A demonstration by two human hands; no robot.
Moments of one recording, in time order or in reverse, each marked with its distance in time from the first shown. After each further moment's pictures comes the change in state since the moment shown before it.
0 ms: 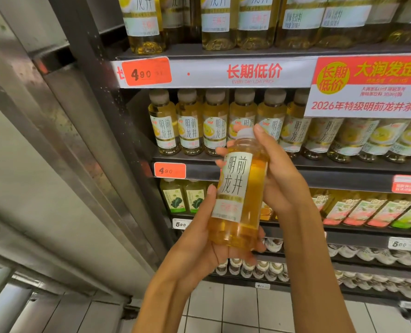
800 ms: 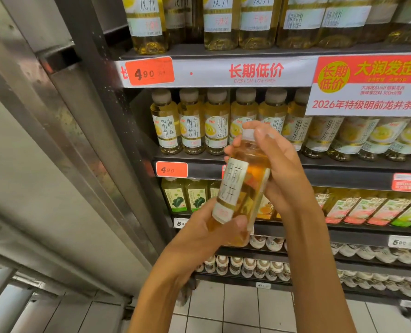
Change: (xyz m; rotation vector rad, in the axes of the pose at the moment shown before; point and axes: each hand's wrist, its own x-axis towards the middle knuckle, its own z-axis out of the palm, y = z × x) left_hand -0.004 0.001 -0.015 0.636 0.137 0.119; right_hand -0.011 0.002 0.003 -0.164 -0.006 -0.224
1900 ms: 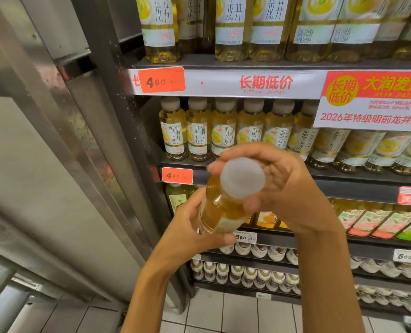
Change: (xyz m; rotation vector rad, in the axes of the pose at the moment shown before) left_hand 0.004 -0.004 -0.031 0.055 0.131 0.327; right_hand -0.012 -0.022 0.020 -0.206 -0.525 -0.133
